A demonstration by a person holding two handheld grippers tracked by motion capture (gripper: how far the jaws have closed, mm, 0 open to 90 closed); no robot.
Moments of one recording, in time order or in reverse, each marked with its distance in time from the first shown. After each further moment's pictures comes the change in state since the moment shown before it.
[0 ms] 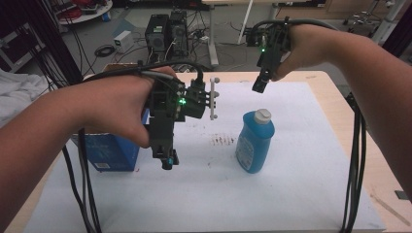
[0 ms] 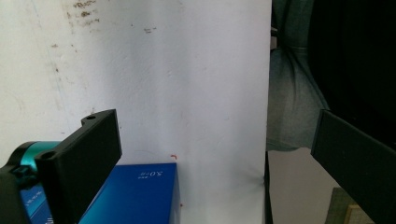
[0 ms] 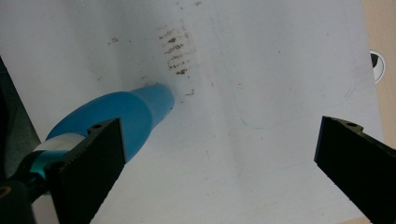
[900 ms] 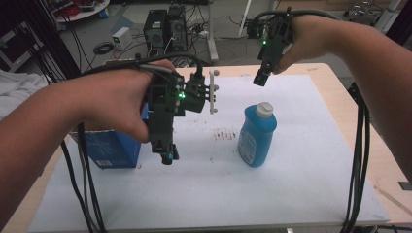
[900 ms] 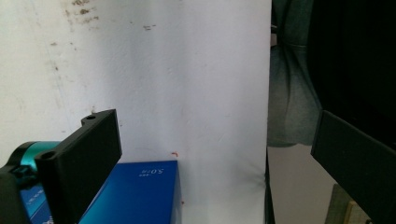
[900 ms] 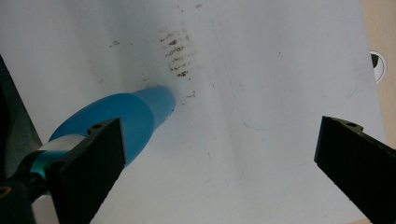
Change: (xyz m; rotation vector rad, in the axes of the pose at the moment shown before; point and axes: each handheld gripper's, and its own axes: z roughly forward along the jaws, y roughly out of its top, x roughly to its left) left arm 0.001 -0.002 0.000 0.015 0.000 0.015; right arm 0.001 -0.001 0.001 -0.008 0.004 0.011
